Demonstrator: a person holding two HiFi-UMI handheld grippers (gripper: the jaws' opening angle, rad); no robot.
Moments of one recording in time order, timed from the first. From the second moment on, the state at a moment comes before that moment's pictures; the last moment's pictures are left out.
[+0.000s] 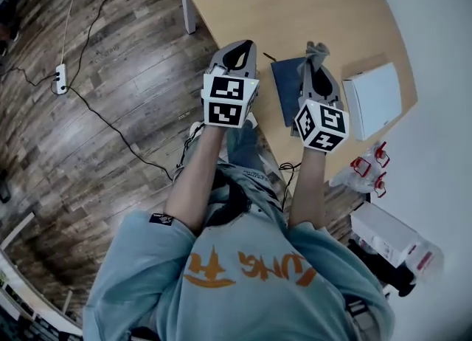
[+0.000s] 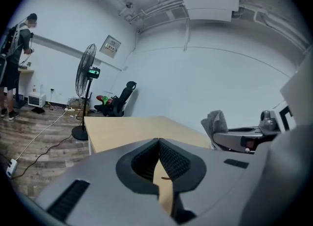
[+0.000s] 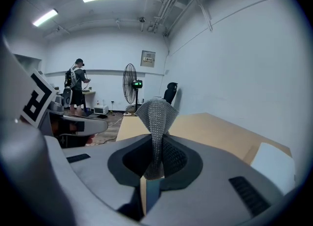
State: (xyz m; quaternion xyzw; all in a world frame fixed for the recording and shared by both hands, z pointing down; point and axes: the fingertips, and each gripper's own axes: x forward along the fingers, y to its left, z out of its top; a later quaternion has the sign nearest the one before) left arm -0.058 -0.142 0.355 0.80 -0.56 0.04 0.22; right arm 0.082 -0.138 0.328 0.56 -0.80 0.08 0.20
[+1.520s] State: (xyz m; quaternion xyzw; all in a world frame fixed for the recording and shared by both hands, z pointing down) left arm -0.047 -0.172 0.450 0.75 -0.58 0.11 0.30; right arm 0.063 -0.181 0.493 0.41 -0.82 0.17 0.35
